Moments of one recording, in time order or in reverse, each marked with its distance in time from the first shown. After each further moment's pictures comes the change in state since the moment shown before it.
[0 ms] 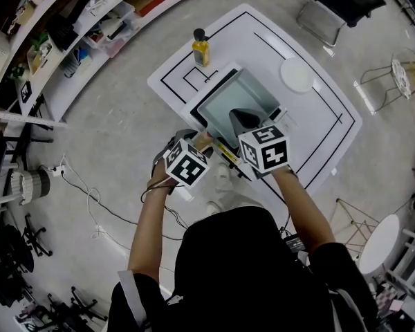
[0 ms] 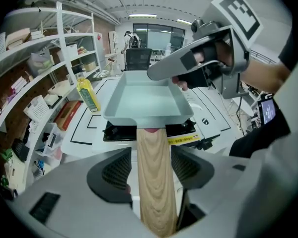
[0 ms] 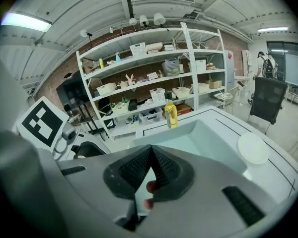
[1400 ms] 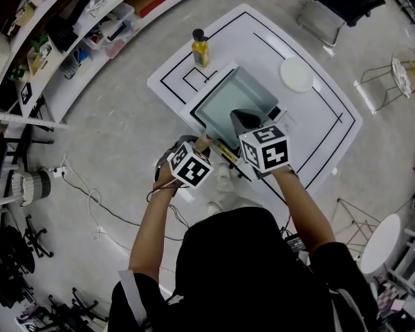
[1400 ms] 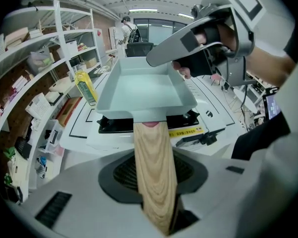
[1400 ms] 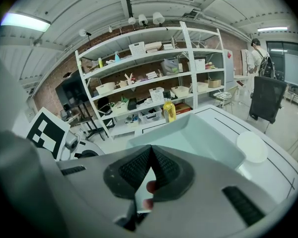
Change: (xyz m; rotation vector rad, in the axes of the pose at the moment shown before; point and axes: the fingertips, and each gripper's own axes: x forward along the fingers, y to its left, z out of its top) left arm 0.017 -0.003 -0.016 -0.006 0.051 0.029; right arm -0.001 -0.004 -0.006 0.005 0.010 -0.007
